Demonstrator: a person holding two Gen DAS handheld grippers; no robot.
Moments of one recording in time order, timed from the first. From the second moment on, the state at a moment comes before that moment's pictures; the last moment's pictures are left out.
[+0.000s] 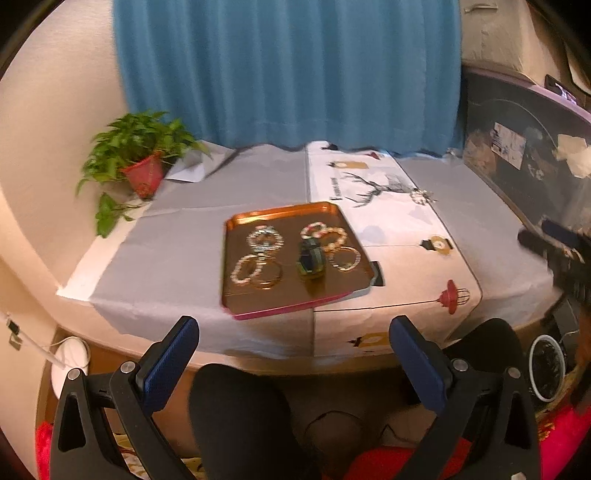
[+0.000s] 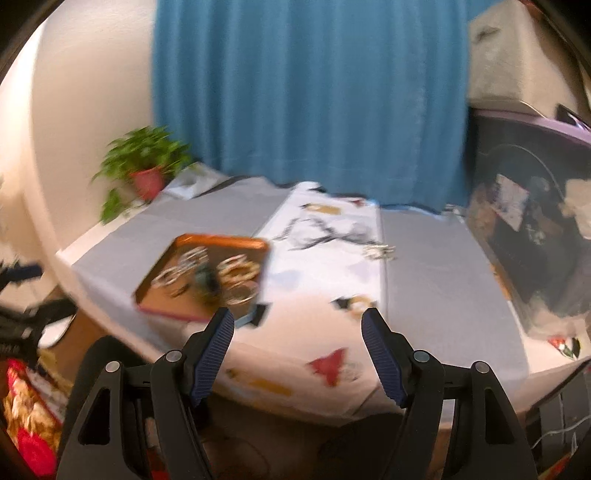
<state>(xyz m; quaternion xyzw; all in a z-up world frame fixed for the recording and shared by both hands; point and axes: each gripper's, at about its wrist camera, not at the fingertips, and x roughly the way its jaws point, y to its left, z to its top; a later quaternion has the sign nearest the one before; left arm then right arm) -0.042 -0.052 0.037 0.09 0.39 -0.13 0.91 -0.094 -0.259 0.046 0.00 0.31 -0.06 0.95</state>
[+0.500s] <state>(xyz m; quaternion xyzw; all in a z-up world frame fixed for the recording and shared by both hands) 0.090 -0.214 0.003 0.13 0.44 -0.19 0.87 0.083 -0.490 -0.023 0.07 0.38 -0.12 0.92</state>
